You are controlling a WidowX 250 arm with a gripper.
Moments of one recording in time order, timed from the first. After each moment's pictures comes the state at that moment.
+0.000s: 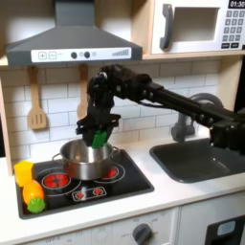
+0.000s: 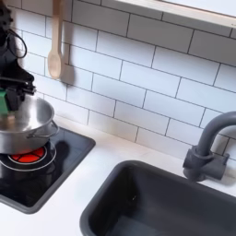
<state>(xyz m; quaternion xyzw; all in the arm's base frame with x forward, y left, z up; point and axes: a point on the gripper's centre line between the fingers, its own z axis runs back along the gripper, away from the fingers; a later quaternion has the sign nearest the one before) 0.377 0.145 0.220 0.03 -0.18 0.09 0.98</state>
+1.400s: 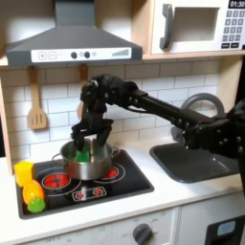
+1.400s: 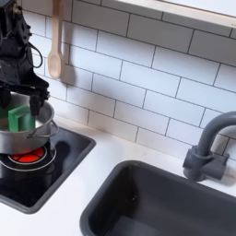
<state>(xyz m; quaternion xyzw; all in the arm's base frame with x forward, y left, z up) 0.412 0.145 0.194 0.02 -0.17 0.08 0.98</state>
